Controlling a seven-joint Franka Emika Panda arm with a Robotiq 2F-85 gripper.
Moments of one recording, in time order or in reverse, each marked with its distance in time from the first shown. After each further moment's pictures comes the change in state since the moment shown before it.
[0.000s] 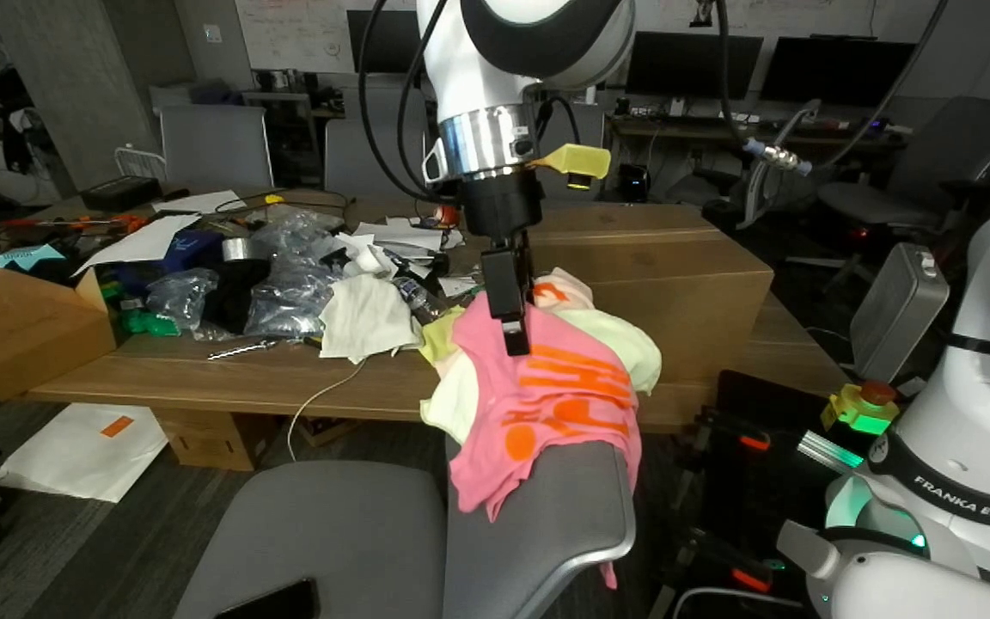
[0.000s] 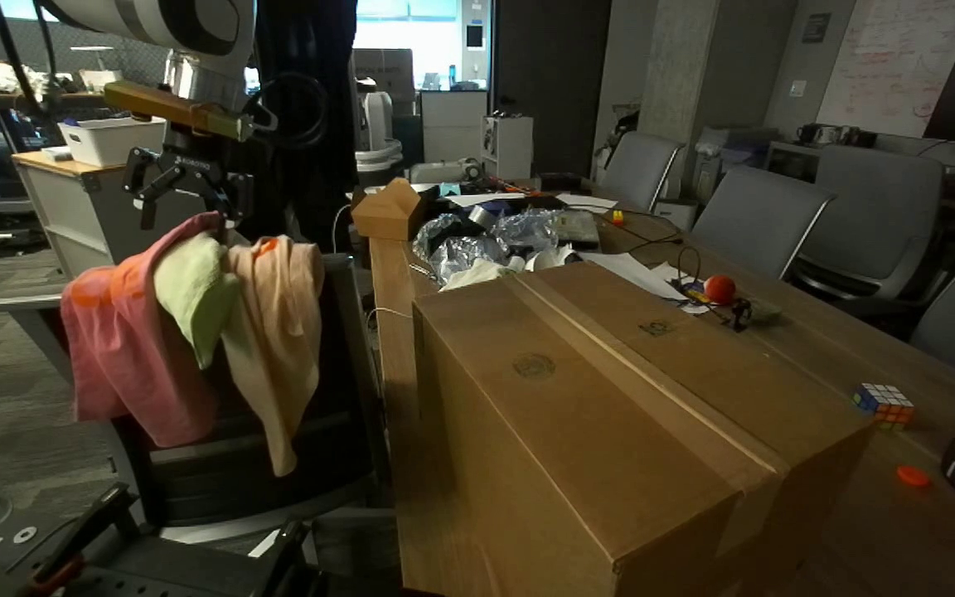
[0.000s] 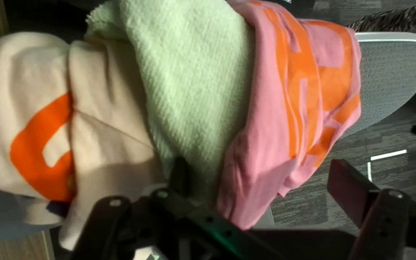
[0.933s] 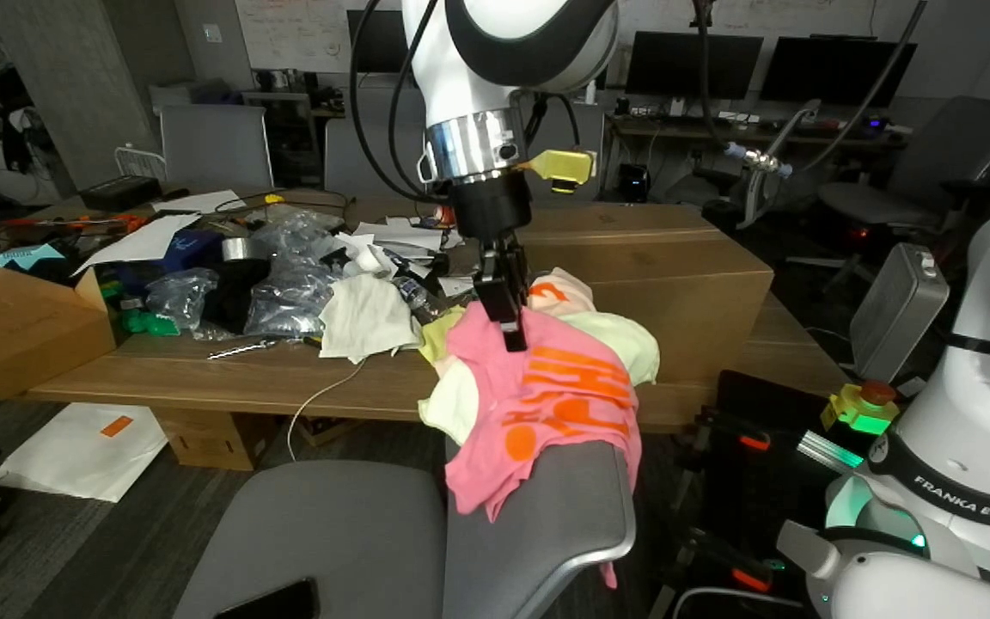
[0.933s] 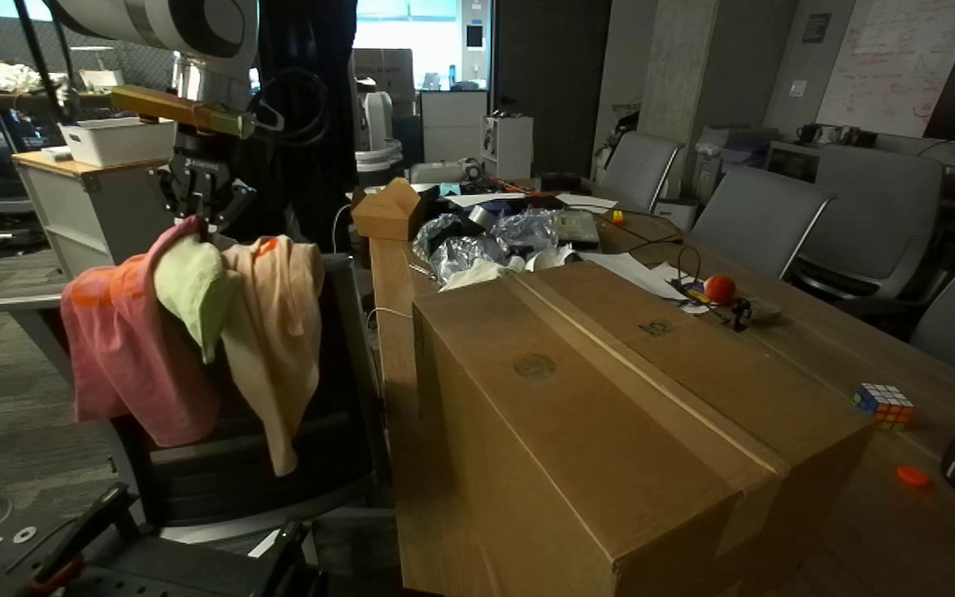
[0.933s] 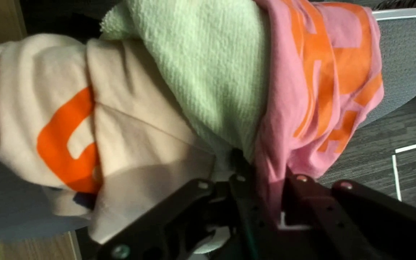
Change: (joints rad) arm -0.003 0.035 0.002 0.036 -0.047 -0.002 0.081
